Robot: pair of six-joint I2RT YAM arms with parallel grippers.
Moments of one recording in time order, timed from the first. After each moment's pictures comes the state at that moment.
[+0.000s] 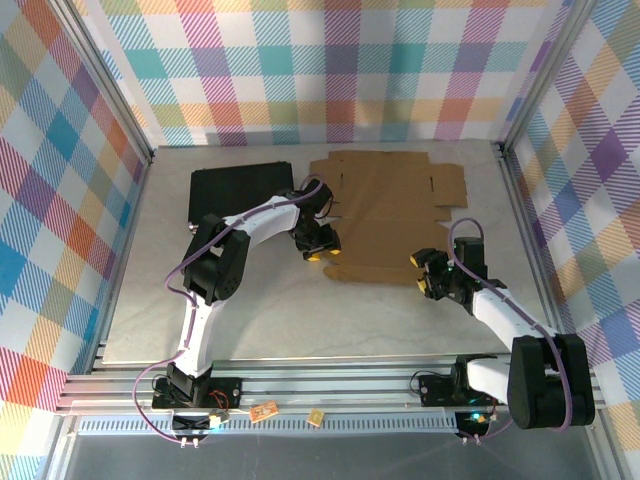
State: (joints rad) left arm -0.58 2.18 1.67 -0.82 0.30 -0.74; right arm 0.06 1.16 0.44 -0.11 -0.40 1.25
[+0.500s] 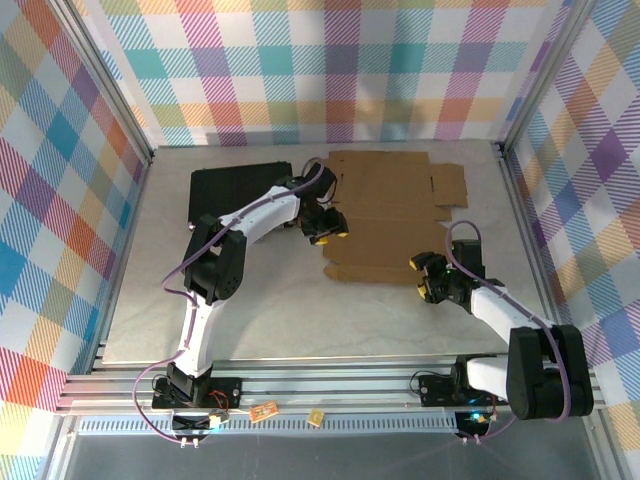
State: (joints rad) left arm -0.58 2.19 1.84 -0.84 0.30 -0.77; right arm 0.06 1.22 0.43 -0.13 -0.40 1.25
